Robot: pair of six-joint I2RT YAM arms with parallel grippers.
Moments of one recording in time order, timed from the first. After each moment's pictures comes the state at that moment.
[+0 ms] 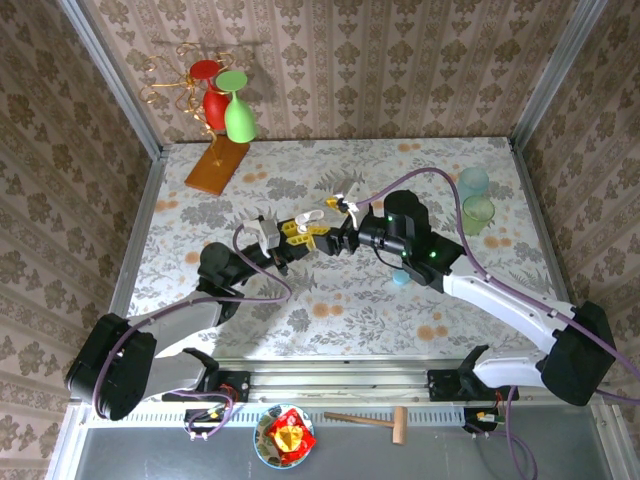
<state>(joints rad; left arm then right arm) -0.57 1.20 0.40 1.12 0.66 -0.14 0.71 1.26 0.98 0.10 -0.30 -0.02</state>
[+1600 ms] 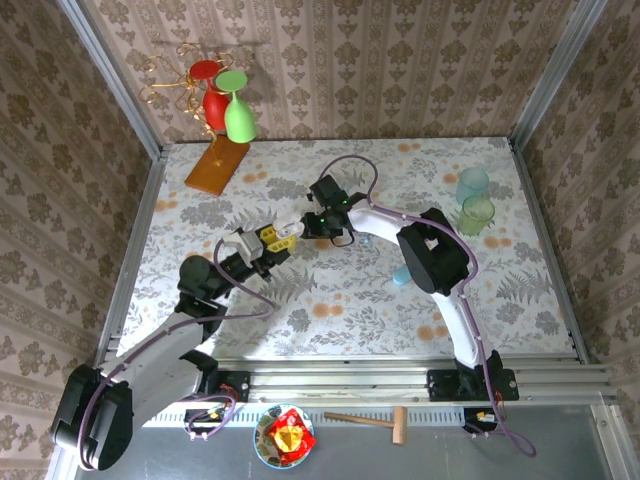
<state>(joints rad) -0.50 0.92 0.31 0.89 0.60 -0.01 0.61 2.27 1.70 -0.42 -0.22 0.50</state>
